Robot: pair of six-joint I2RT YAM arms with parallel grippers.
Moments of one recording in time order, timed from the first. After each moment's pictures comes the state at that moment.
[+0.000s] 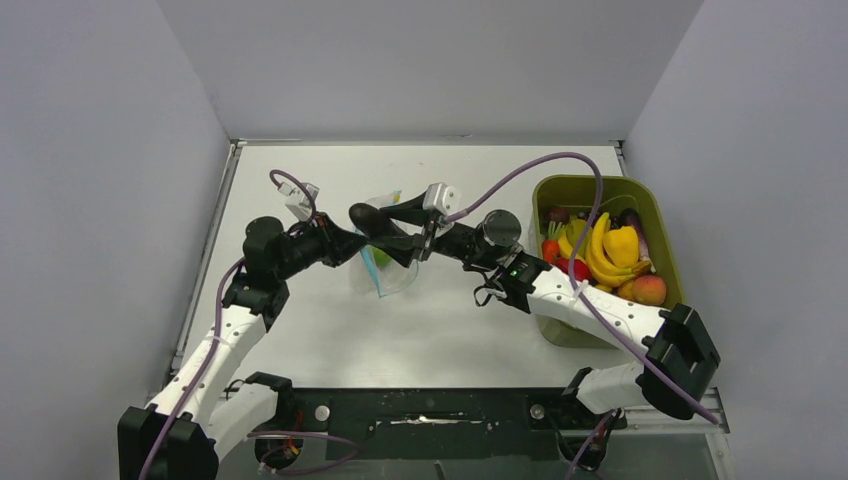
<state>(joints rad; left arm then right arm) -0.24 0.95 0.65 0.10 0.56 -0.58 0.86 1.33 0.96 0.61 -0.42 -0.04</state>
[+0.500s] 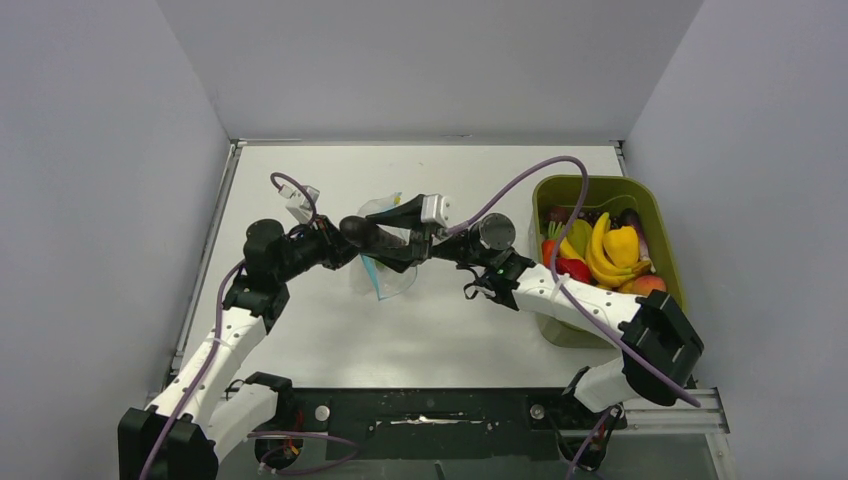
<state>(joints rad) -0.24 0.95 0.63 0.11 0.57 -0.58 0.86 1.43 0.95 0.85 -0.61 -0.04</state>
